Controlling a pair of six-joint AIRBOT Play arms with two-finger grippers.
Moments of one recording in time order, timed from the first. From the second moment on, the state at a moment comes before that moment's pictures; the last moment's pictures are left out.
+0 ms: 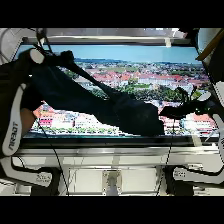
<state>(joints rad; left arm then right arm) -0.08 -1.54 1.66 1.27 -0.80 -1.61 -0.35 -1.41 0.92 -1.05 1.20 1.05</state>
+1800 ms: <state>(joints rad) 0.23 -0.39 0.71 1.65 -1.20 -1.70 -0.81 -1.06 1.03 -1.24 1.40 1.04</state>
